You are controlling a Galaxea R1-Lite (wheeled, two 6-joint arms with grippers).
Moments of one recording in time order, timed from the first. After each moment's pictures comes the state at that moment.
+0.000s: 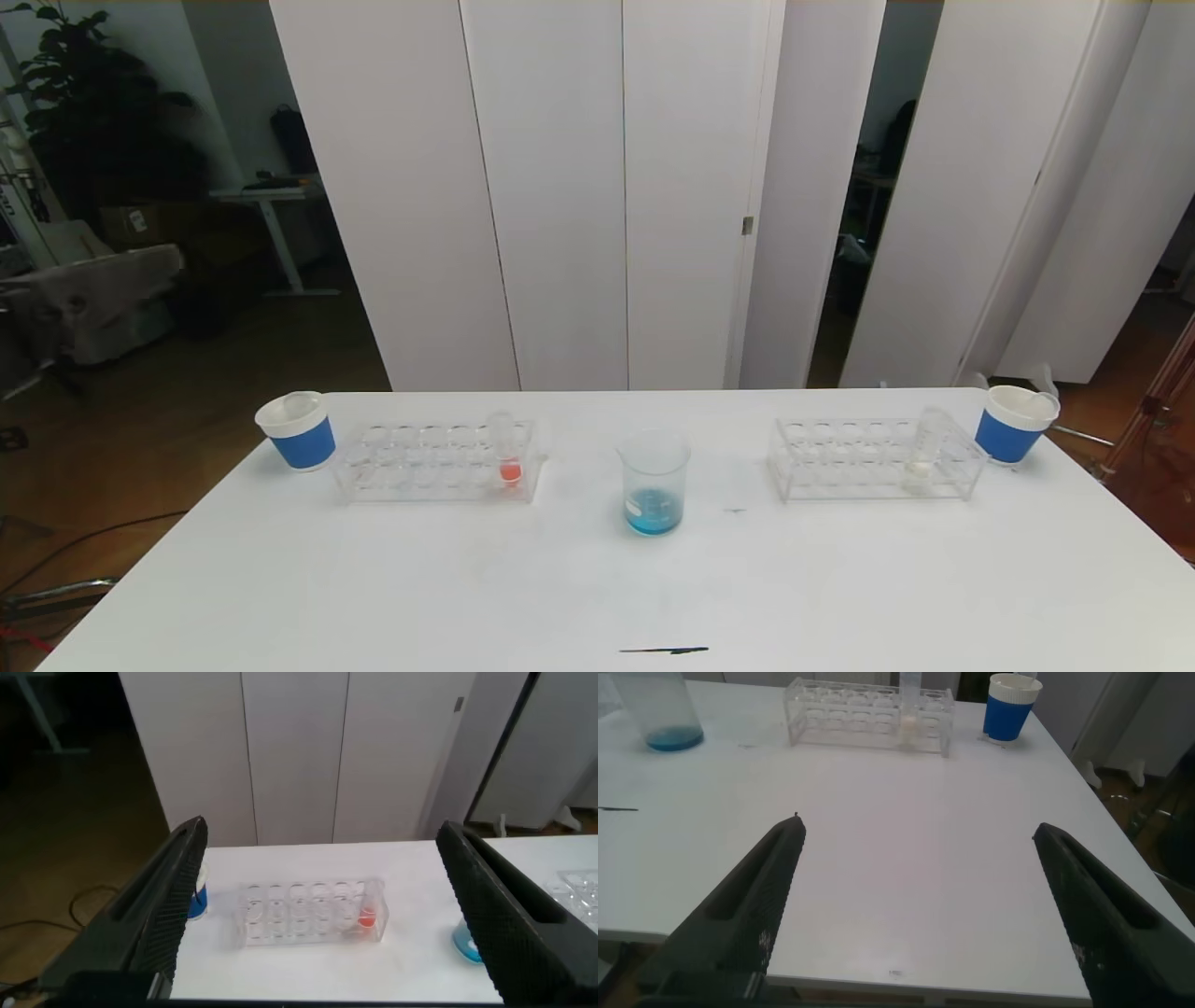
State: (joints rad) left arm -0.08 1.07 -0.86 -0.21 0.01 -0.02; right arm 0.00 0.00 -0.06 0.14 0.01 -0.03
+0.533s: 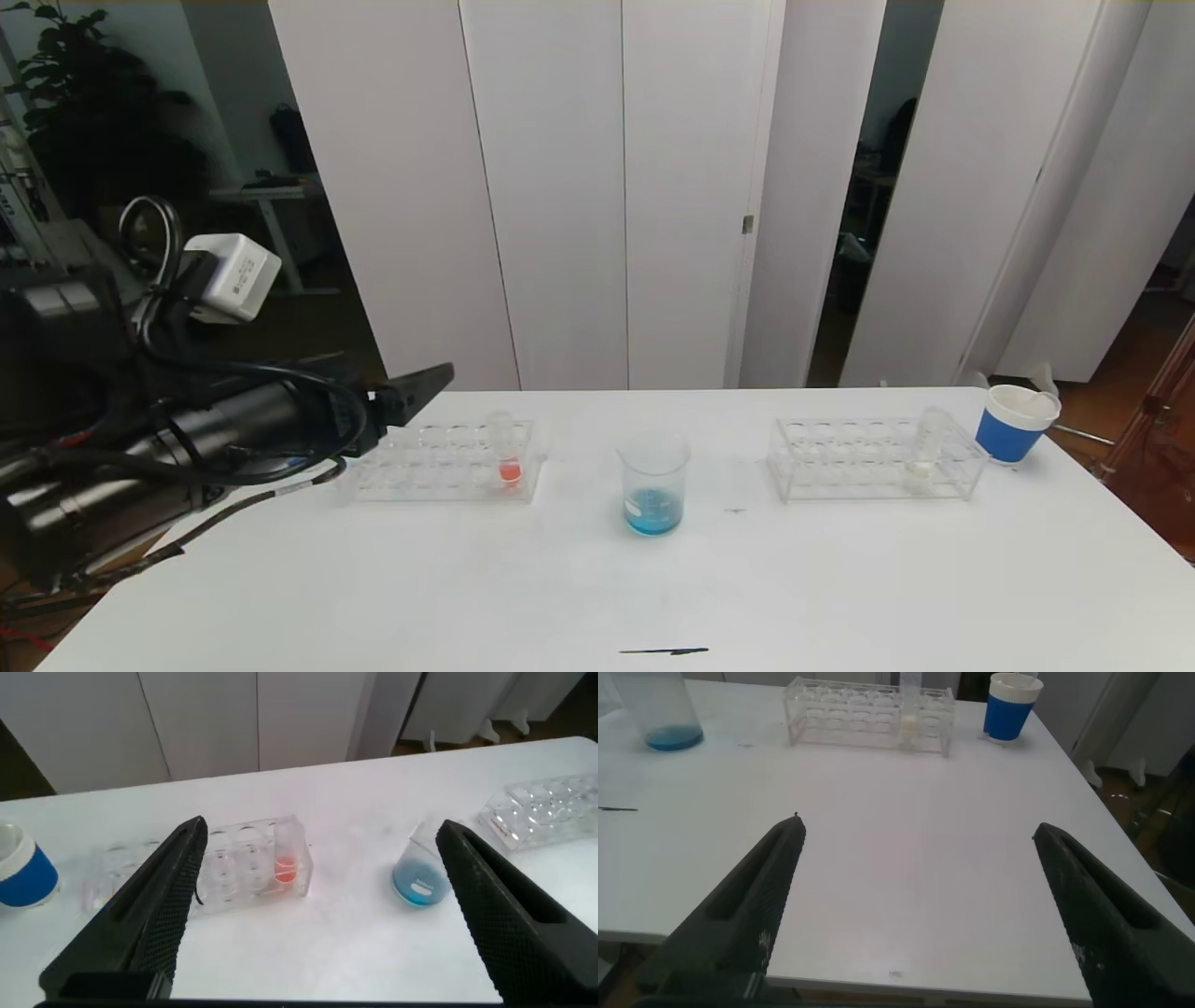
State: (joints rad) left arm -0.31 1.41 -0.67 -0.55 0.02 -0.11; right arm 0.00 0.00 -0.06 0.14 0.01 -0.03
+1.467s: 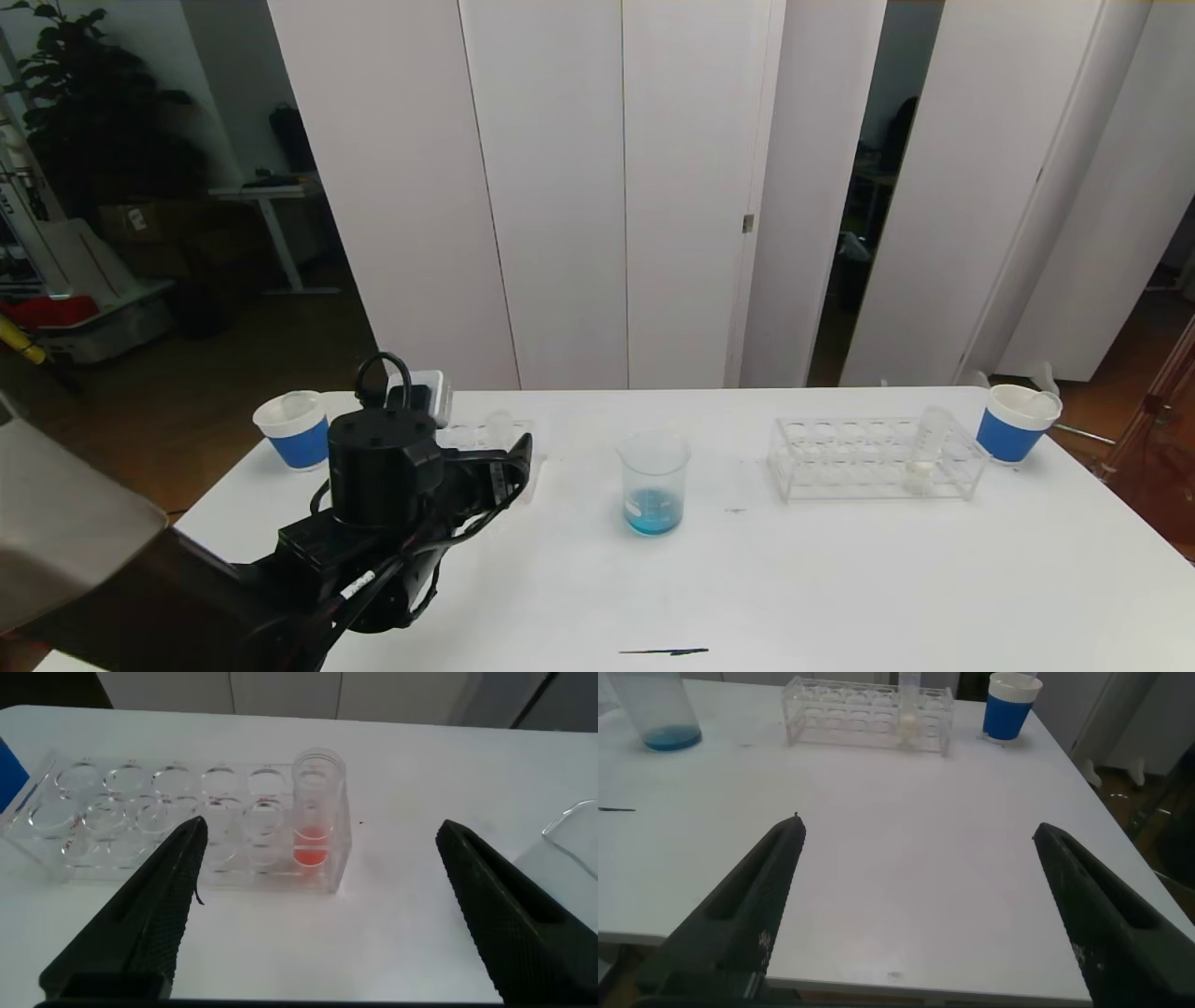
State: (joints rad) left arm -0.51 1.92 -0.55 -1.09 0.50 -0.20; right arm 0.00 0.00 -0.06 0.14 0.01 -0.03
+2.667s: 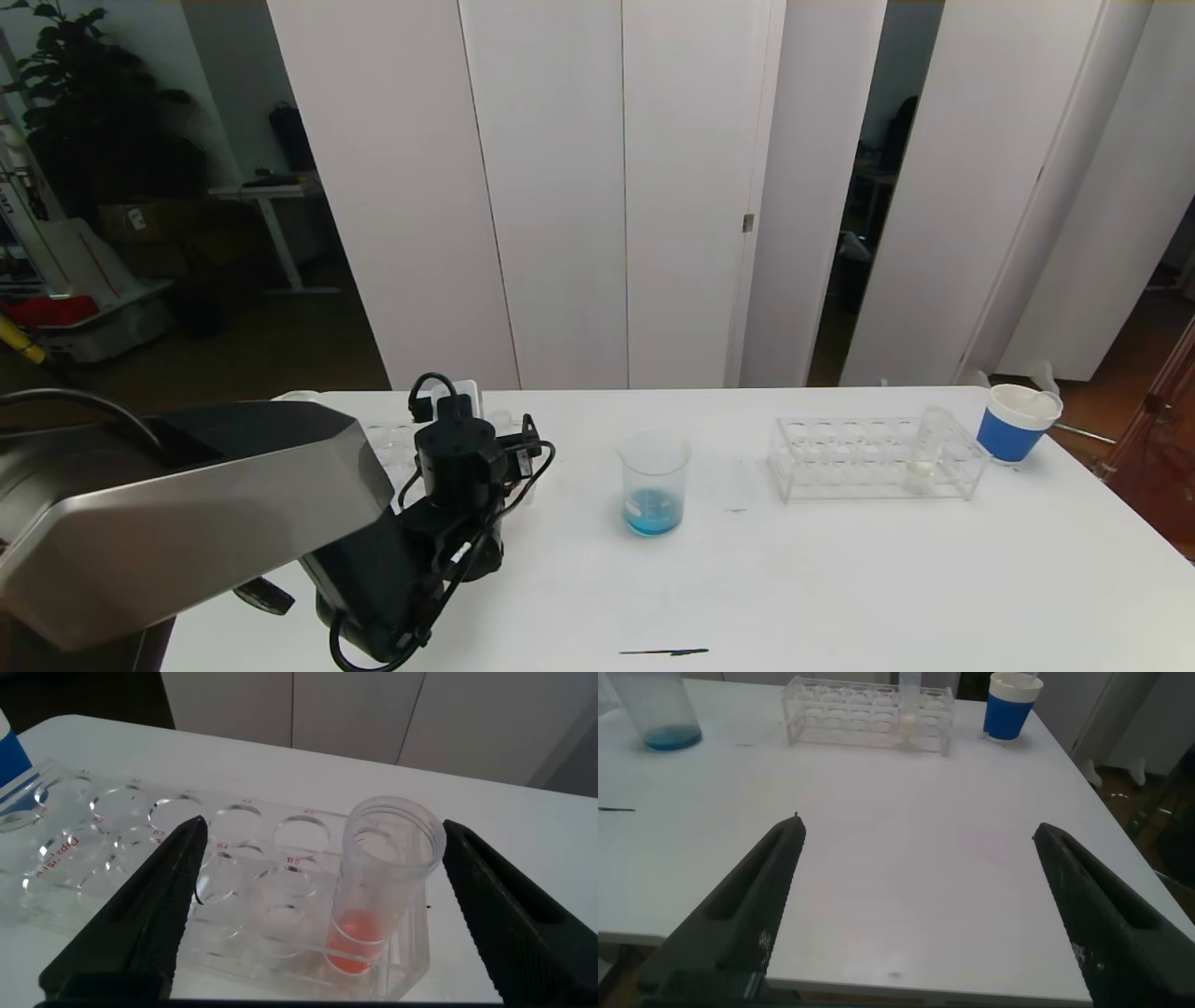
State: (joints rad) left arm -0.45 2.28 -0.75 -1.39 0.66 -0.15; right arm 0.00 0.00 -0.06 0.14 0.01 -0.03
